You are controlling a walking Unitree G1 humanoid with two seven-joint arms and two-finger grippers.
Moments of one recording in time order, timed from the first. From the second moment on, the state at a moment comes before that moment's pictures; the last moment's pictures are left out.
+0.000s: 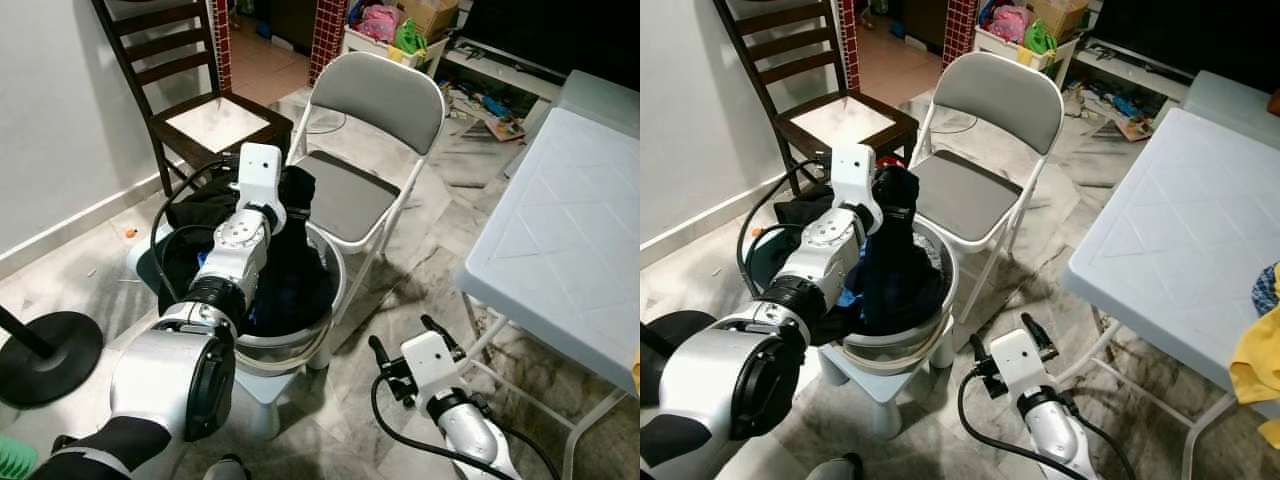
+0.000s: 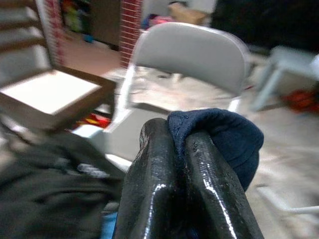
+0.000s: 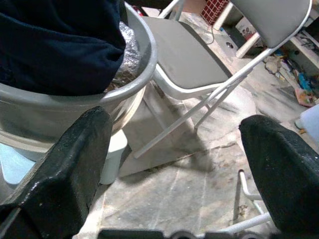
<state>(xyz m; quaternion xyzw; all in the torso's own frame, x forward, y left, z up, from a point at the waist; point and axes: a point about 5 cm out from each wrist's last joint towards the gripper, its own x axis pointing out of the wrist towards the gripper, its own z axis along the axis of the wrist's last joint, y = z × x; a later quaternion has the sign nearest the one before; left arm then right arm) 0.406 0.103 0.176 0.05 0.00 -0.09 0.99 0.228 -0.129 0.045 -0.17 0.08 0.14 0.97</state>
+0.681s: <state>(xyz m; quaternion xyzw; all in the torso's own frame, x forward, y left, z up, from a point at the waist) 0.394 0.163 0.139 0.43 0.04 -0.04 0.90 0.223 -0.129 0.041 -0.17 0.09 0.15 0.97</state>
